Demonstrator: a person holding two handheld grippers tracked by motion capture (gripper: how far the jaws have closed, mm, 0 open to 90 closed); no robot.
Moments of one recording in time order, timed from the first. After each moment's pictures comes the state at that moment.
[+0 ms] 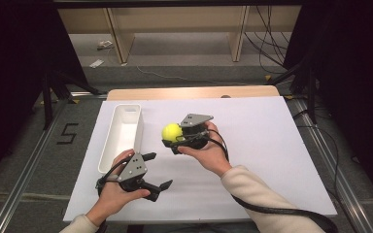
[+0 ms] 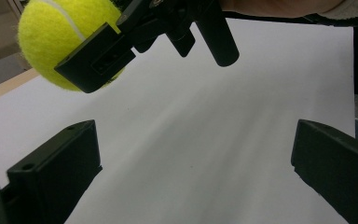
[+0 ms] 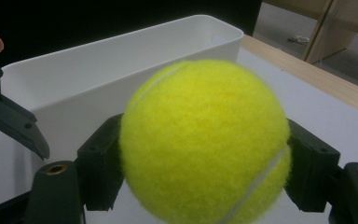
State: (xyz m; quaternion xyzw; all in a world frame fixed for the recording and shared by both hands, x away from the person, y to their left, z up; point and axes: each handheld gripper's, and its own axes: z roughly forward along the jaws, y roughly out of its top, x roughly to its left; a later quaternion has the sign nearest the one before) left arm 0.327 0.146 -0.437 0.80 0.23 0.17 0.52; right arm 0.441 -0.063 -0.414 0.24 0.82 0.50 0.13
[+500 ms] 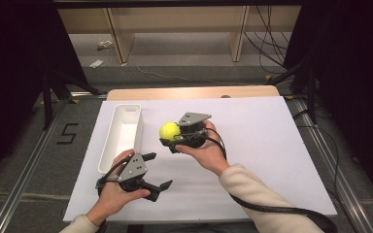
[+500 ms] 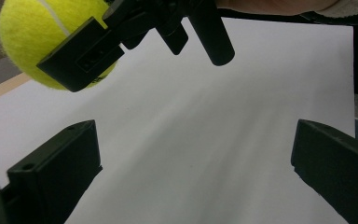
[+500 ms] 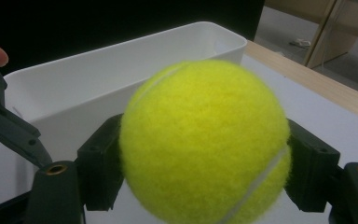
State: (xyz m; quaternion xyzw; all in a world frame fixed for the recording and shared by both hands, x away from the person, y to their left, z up) left arm 0.328 0.147 -0.436 0.80 0.22 0.18 0.52; right arm 0.443 -0.057 -0.410 0.24 0.82 0.51 0.13
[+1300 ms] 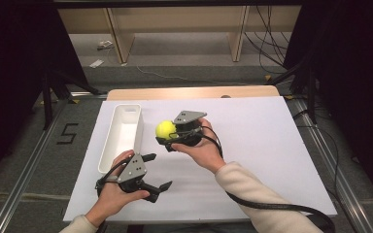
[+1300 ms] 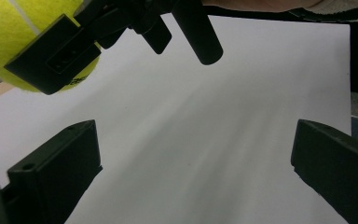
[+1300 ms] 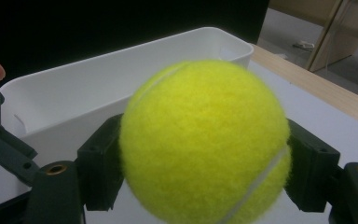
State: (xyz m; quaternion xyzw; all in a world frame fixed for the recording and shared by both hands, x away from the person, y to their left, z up) left arm 0.325 0.148 -0.437 0.80 0.22 0.18 0.52; right arm 0.446 -0.046 -0.407 0.23 0.82 0.51 0.13
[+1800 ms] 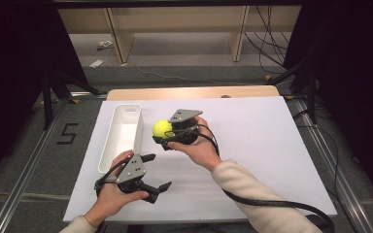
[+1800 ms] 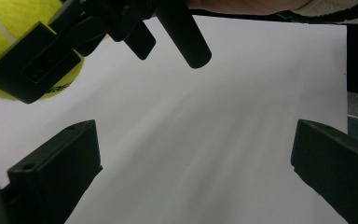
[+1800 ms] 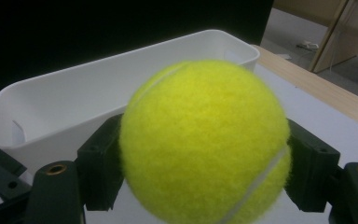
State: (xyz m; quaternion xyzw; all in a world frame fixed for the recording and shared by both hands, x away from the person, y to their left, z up) left arm 0.323 0.149 -0.435 0.80 0.22 0.17 0.52; right arm 0.451 -0.036 -0.405 0.23 0.82 0.51 0.12
